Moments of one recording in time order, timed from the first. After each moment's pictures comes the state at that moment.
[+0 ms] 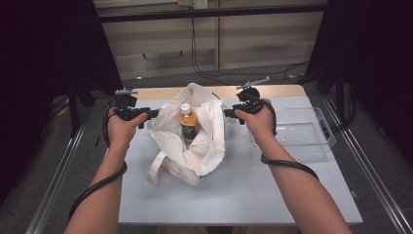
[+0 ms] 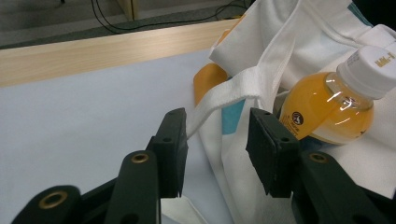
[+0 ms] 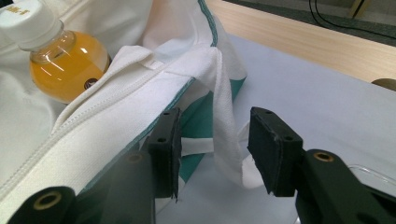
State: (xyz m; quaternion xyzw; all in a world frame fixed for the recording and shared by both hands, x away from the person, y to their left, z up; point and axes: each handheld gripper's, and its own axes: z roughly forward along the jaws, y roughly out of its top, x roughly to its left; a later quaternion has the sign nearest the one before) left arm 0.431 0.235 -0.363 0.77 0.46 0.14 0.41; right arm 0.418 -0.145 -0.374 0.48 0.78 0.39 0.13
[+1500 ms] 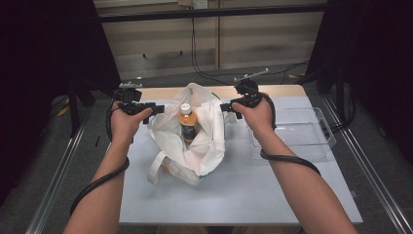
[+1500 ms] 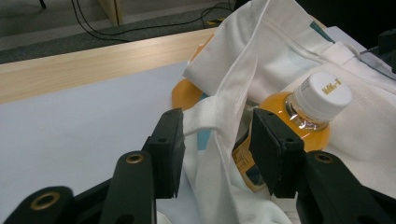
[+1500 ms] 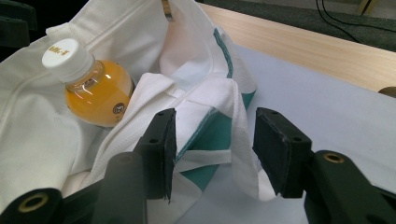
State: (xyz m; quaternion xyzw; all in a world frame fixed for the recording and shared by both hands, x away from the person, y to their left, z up) left arm 0.433 0.218 -0.347 0.78 0.44 0.13 0.42; right arm 0.422 -0.138 -0.351 0.49 0.77 0.40 0.11
